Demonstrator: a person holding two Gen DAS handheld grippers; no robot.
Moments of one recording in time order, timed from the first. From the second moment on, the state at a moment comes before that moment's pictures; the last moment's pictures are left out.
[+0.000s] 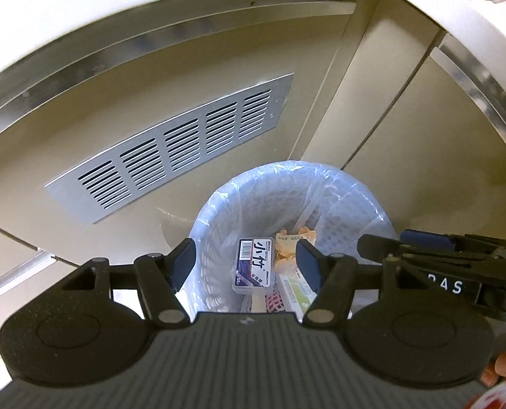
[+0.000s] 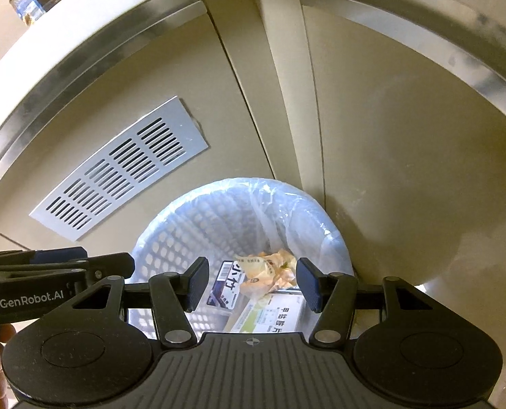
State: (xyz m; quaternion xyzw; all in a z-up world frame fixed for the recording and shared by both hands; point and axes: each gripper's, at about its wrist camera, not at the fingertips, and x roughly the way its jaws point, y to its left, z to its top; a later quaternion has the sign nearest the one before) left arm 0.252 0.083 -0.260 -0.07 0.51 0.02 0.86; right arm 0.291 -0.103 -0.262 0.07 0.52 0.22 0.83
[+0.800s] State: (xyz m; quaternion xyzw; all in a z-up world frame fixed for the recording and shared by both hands) left arm 0.176 0.062 -0.156 -0.11 0.44 0.09 0.89; right arm 0.242 -0.132 -0.174 0.07 0.49 0.32 0.81
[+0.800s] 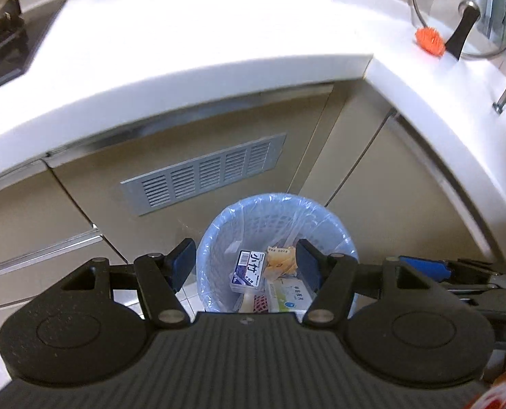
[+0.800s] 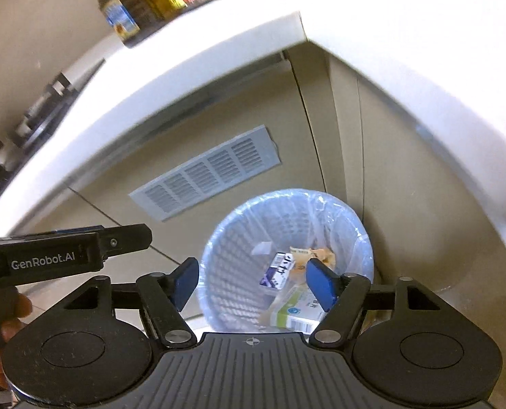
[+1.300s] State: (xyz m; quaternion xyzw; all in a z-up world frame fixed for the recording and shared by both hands) left arm 0.170 0.054 -0.085 -0.10 0.38 0.11 0.91; right arm 0.261 -0.186 -0.098 0.12 0.41 0.32 0.85
